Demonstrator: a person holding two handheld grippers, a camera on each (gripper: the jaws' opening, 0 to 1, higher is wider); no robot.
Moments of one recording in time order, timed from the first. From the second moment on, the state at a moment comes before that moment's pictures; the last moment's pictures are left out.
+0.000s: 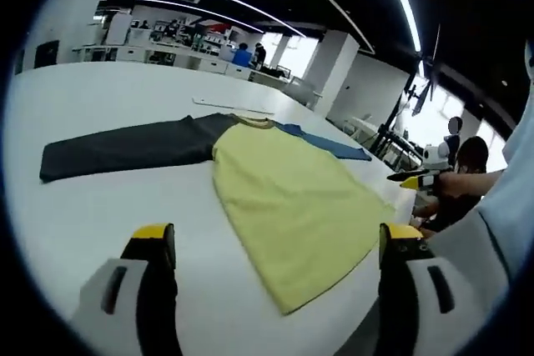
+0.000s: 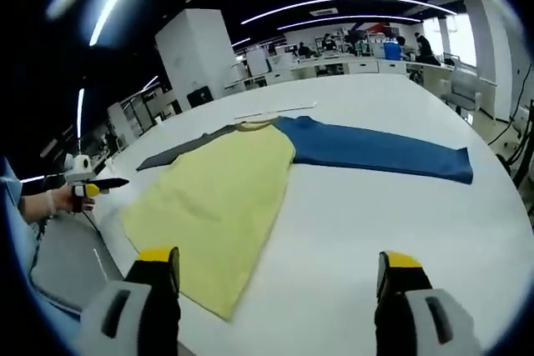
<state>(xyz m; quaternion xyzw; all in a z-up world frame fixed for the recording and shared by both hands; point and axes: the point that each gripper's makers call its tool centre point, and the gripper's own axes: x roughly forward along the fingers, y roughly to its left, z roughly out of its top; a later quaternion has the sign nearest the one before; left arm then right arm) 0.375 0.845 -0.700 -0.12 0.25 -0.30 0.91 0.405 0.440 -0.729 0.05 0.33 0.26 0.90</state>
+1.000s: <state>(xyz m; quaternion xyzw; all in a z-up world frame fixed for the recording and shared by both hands) 0.365 0.838 -0.718 -0.13 0.29 -0.30 0.90 0.476 0.331 -0.726 -0.01 0.35 0.17 0.92</state>
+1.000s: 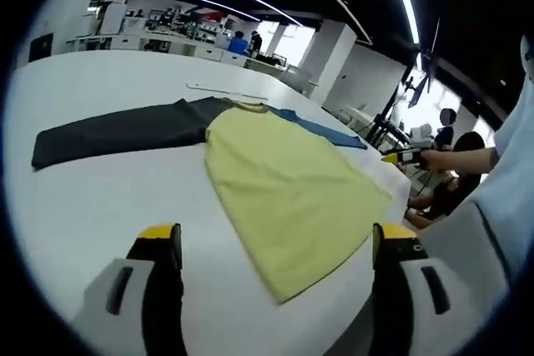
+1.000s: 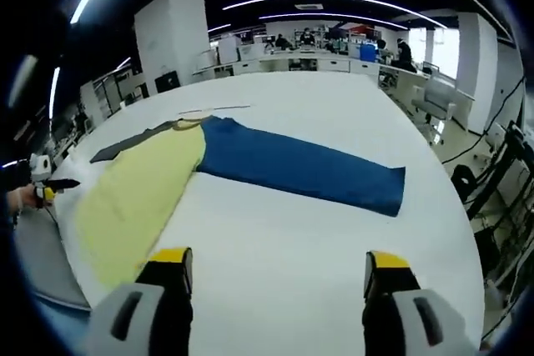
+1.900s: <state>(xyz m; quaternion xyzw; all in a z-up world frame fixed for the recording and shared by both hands) 0.362 0.878 -0.723 -0.13 0.30 -0.24 0.91 0.551 0.268 -0.736 0.13 0.34 0.03 0.93</state>
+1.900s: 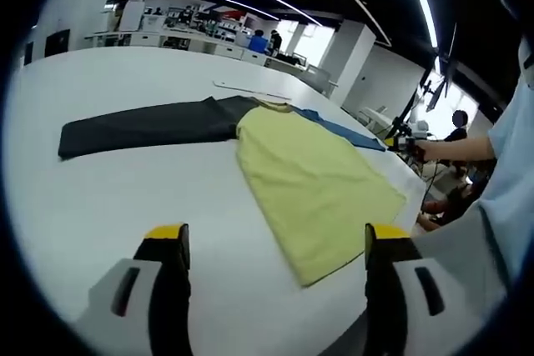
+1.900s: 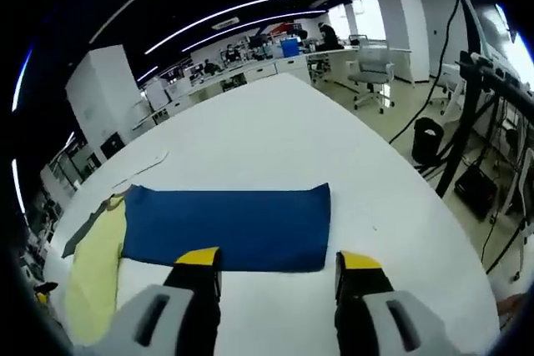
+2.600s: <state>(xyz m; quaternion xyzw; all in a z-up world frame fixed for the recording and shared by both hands) 0.359 0.867 -0.735 -0.13 0.32 -0.24 0.90 0.542 0.272 -0.722 0.19 0.33 0.02 0.92</state>
